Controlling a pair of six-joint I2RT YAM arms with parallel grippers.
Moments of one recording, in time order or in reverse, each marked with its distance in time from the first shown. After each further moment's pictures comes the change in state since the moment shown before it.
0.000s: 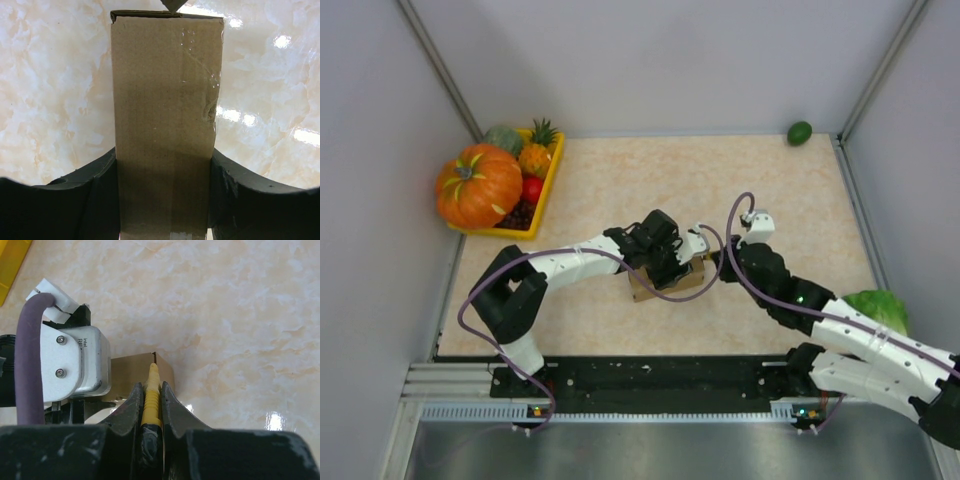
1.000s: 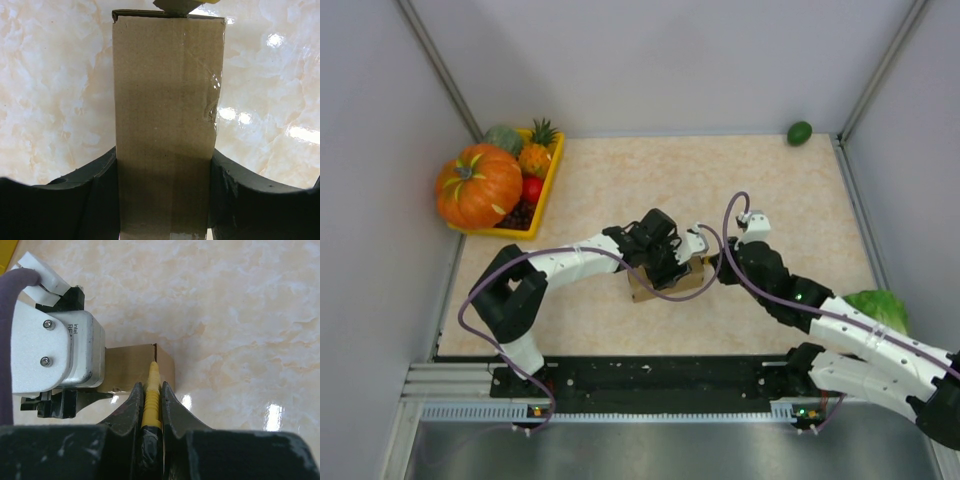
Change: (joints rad) left arm 0.014 0.003 0.000 -0.008 0.028 0.007; right arm -0.016 0.026 0.001 -0.034 -0.082 0.000
